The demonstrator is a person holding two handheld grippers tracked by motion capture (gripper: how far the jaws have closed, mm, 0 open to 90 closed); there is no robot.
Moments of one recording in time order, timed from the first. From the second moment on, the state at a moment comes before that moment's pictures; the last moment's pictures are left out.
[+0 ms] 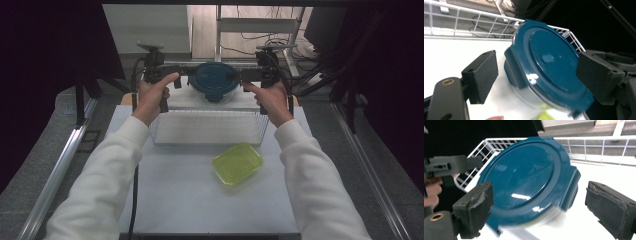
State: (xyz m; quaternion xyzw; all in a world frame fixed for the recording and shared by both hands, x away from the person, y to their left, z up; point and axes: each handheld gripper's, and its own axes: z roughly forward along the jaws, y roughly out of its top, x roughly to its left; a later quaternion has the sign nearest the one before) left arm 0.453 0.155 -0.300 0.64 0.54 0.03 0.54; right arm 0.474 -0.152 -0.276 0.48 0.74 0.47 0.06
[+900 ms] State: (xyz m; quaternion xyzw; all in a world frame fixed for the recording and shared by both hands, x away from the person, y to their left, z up) left arm 0.311 0.162 -0.369 0.75 0.46 0.06 0.47; right arm 0.350 -0.237 -0.342 0.41 0.79 0.45 0.08
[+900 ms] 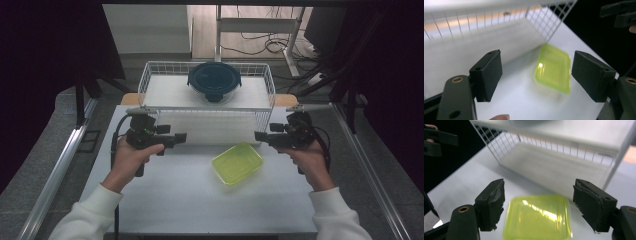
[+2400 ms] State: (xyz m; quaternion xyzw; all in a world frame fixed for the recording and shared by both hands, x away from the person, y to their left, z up) left arm 0.285 0.175 -0.469 0.77 0.51 0.03 0.39; right arm 0.331 -0.267 -0.429 0.45 0.82 0.35 0.05
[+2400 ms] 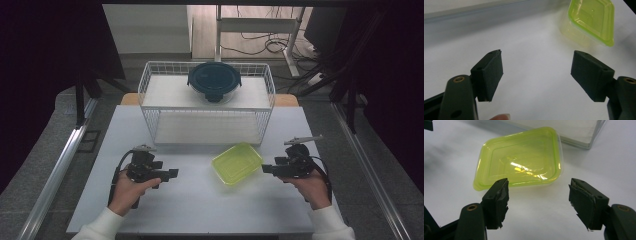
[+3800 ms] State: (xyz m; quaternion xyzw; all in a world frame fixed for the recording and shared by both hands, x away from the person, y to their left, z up) left arm 0.282 0.177 -0.473 0.77 0.51 0.02 0.39; right arm 0.421 -0.228 -0.464 0.41 0.89 0.19 0.10
